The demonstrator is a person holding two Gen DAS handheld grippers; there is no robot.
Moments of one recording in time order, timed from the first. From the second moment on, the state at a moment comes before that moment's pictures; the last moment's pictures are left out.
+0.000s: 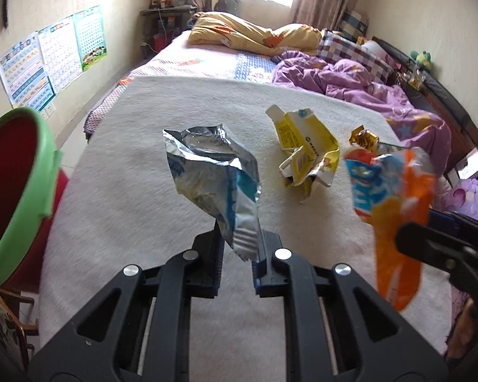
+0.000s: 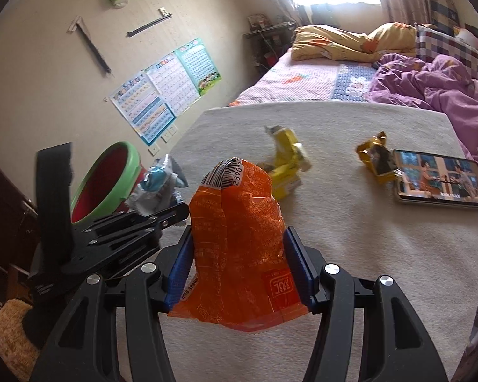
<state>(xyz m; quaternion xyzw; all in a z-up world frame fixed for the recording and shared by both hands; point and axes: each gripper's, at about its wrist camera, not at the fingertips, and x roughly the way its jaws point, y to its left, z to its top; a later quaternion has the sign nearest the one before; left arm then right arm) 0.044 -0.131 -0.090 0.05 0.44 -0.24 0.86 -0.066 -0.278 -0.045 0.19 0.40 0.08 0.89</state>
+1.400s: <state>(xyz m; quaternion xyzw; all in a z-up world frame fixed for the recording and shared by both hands) 0.019 -0.056 -0.043 0.02 0.37 -0.19 0.91 -0.044 -0.205 -0.030 0.14 0.40 0.13 0.90</state>
